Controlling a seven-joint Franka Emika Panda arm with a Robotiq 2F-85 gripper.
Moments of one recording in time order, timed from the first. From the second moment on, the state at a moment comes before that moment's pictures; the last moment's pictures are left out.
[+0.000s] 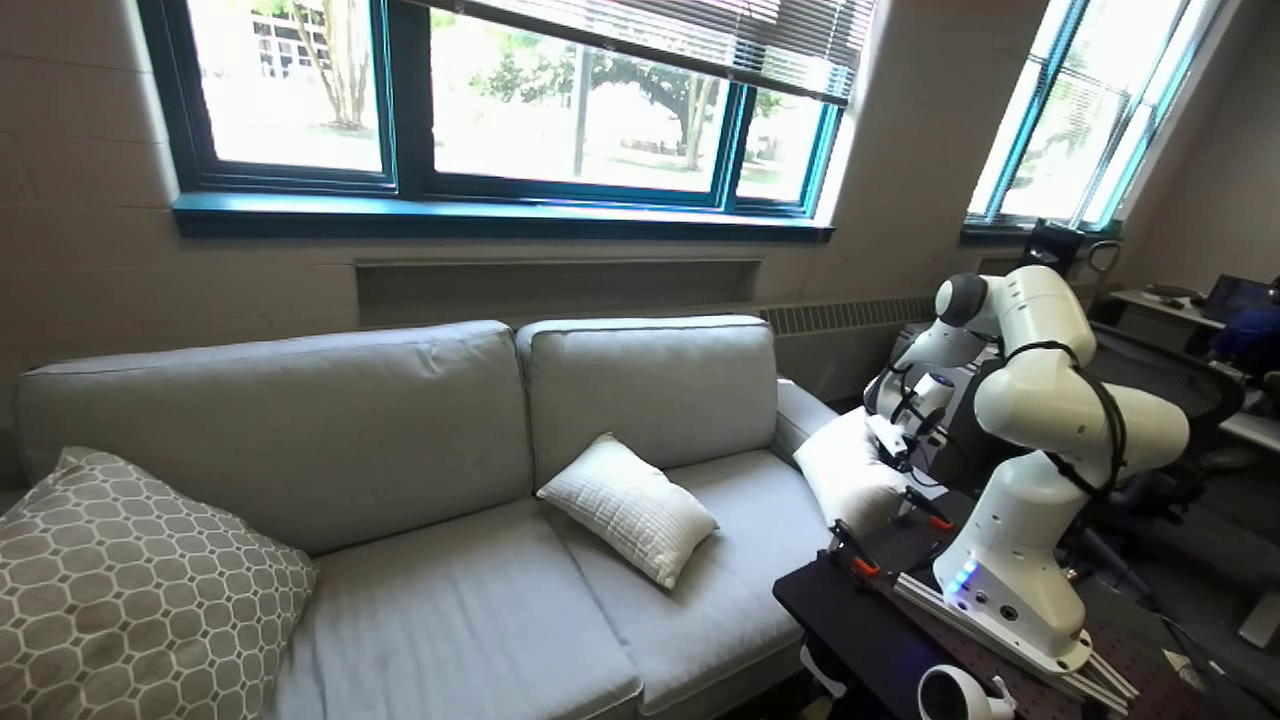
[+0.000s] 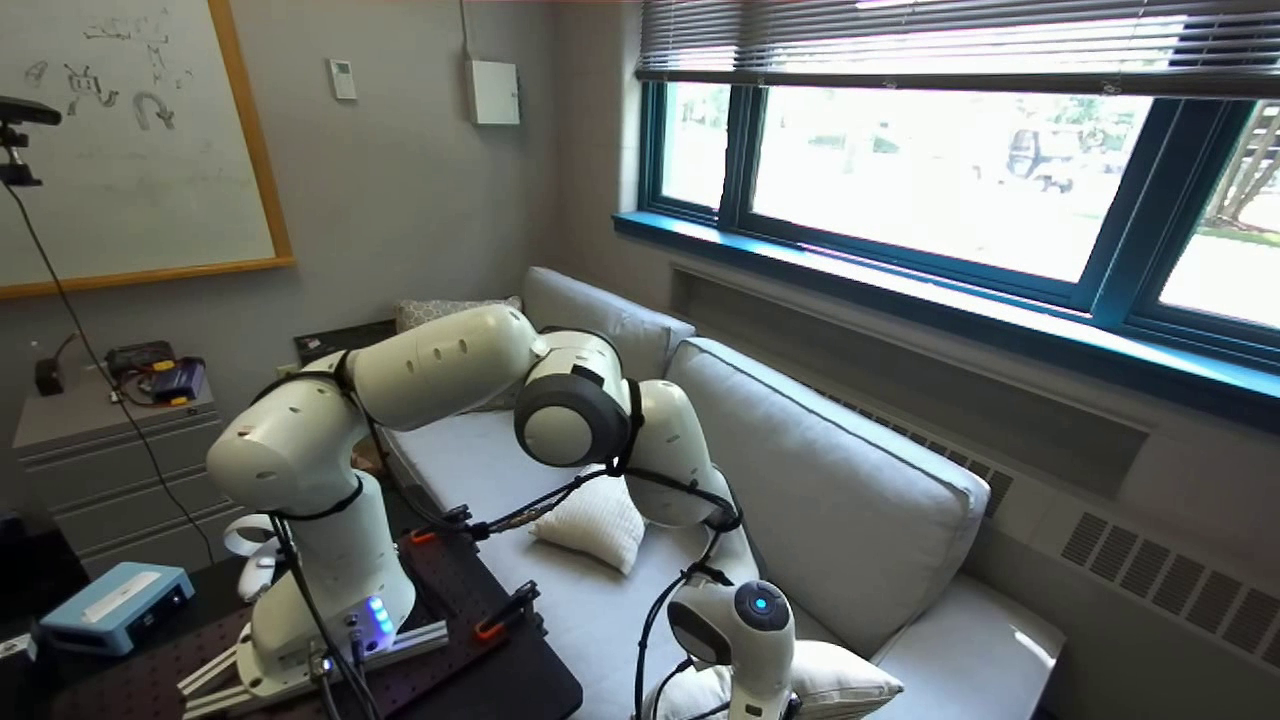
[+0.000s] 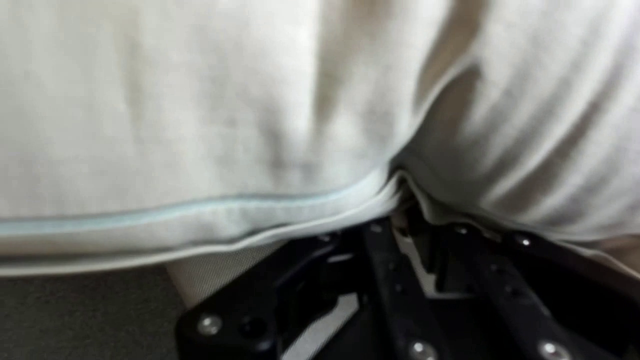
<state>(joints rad) -0.74 1.12 -0.05 -1.73 0.60 2.98 0.55</state>
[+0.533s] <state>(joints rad) -0.55 1.07 -0.12 -1.79 0.72 3.10 0.56</state>
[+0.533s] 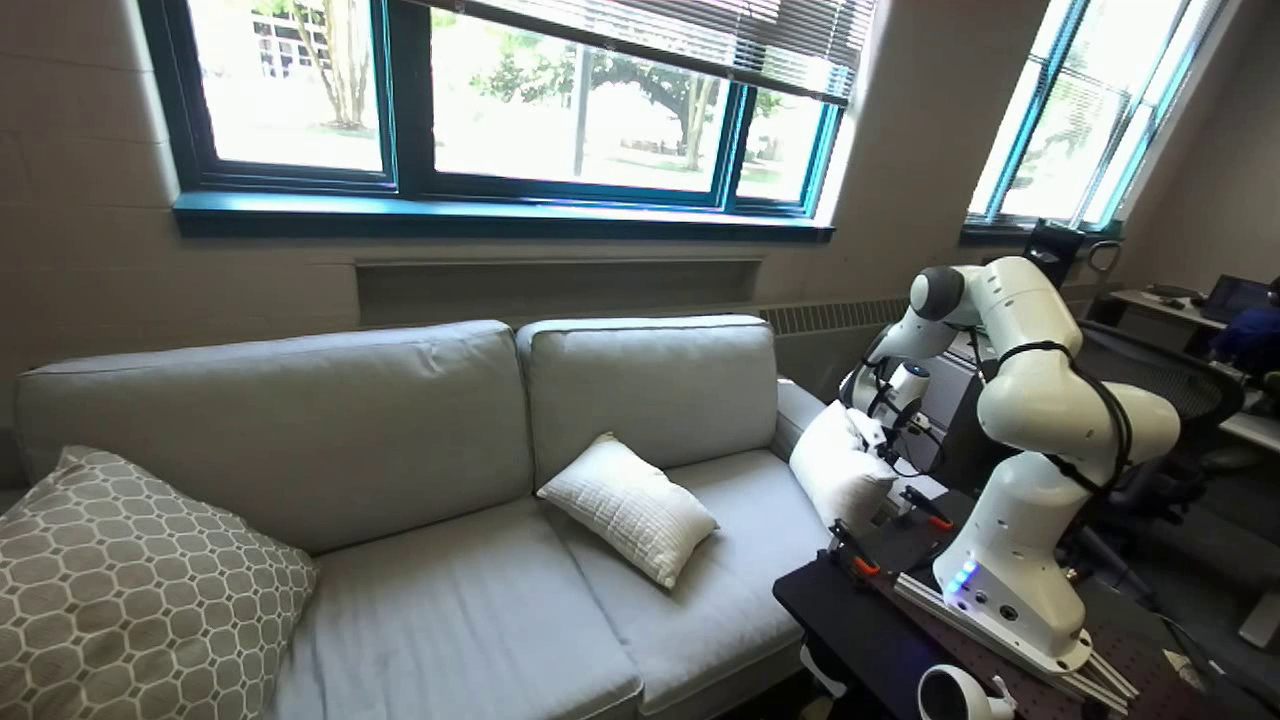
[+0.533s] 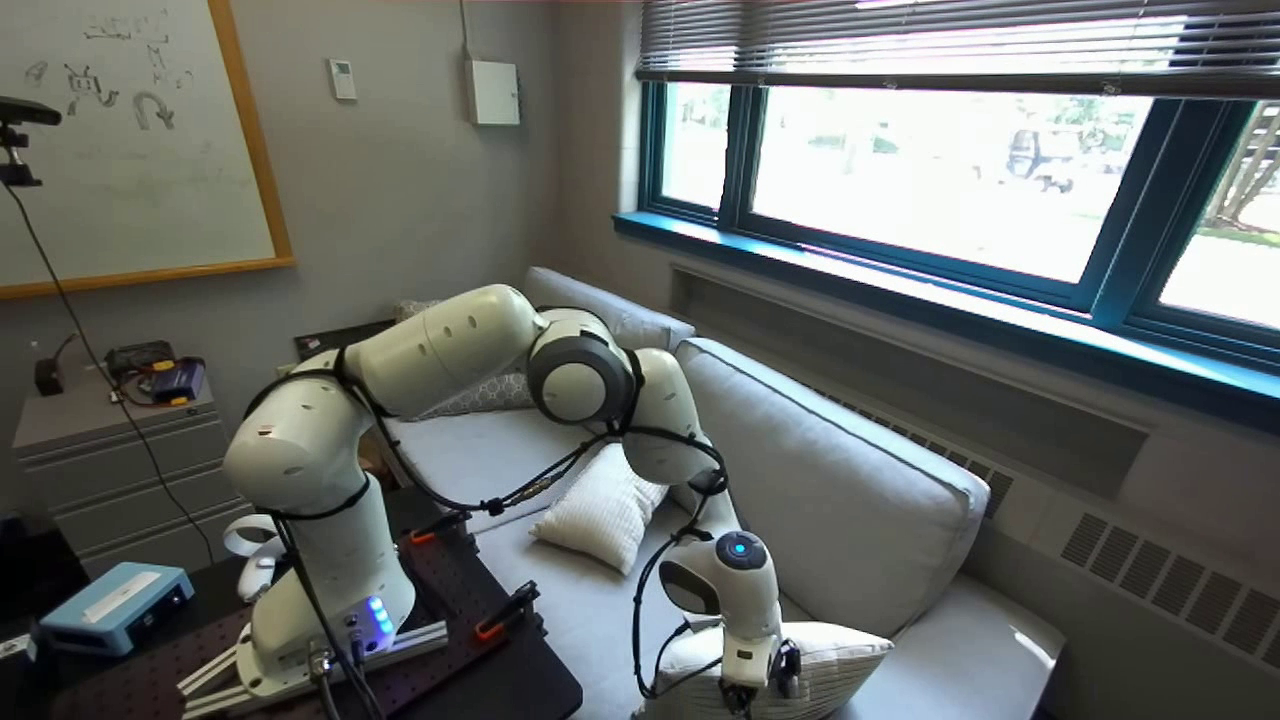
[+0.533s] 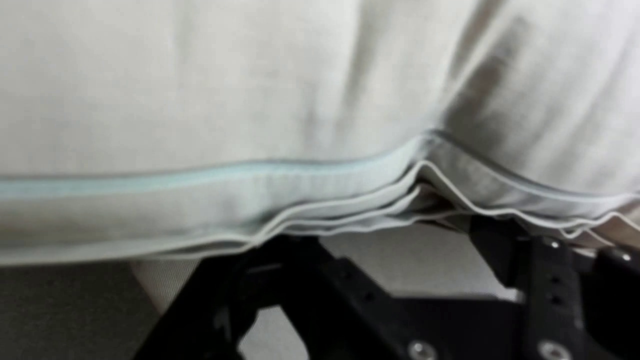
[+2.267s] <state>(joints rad) -0.42 1.04 -0.08 -1.85 0.94 3.49 0.67</state>
